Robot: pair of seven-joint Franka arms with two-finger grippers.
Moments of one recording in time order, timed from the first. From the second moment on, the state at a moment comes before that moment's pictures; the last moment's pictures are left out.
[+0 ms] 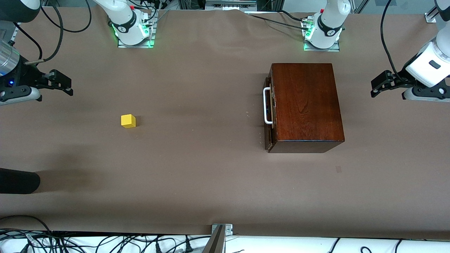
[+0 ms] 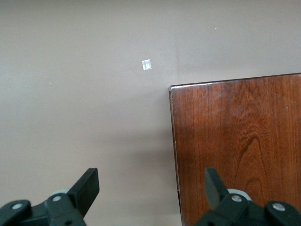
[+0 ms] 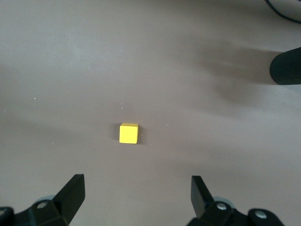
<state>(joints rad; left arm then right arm) -0.03 0.01 -0.03 -1.62 0.06 1.61 0.00 0.09 0.03 -0.06 -1.65 -0.01 1.70 -0.19</state>
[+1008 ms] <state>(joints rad) -0.07 0.11 -0.07 -1.62 0.01 1.46 0.01 0.11 0.03 -0.05 -1.63 -0.01 1.70 -0.19</state>
